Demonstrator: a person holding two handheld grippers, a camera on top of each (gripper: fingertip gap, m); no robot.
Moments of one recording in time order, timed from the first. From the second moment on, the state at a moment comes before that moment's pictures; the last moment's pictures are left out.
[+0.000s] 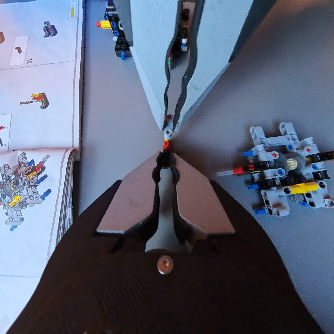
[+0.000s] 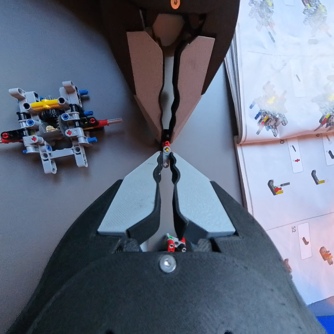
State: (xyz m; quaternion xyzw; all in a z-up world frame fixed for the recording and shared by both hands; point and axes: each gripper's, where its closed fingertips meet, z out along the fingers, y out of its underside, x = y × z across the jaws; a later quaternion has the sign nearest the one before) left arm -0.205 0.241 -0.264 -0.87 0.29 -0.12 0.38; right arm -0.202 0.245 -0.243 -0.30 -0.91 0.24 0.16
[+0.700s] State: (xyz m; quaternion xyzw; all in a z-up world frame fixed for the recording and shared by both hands) left arm -0.205 0.241 -0.264 -0.86 0.30 -0.11 0.38; right arm -0.204 0.252 -0.245 -0.22 -0.96 0.14 0.08
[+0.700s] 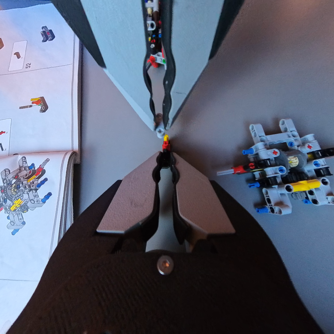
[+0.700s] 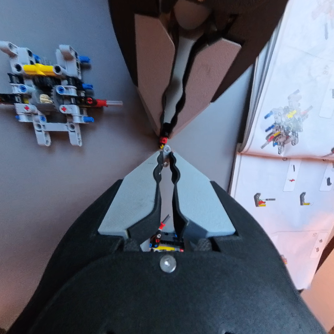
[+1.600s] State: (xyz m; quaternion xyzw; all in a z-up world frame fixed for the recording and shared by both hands) left arm -0.205 0.241 -0.264 -0.87 0.30 -0.12 0.38; right arm -0.201 0.250 -0.248 -0.21 -0.97 0.13 0.07
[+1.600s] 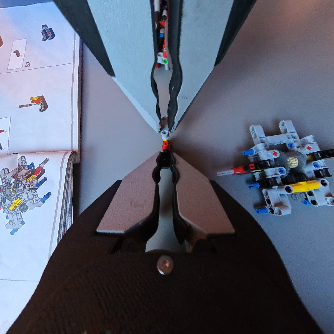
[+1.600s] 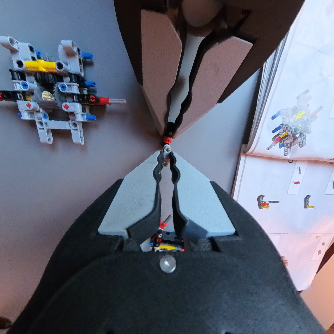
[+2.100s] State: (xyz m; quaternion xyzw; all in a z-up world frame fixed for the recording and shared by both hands) left arm -0.206 0.241 -0.264 -0.87 0.29 -0.12 0.38; right arm -0.202 0.248 -0.249 -0.27 -0.94 0.19 0.05
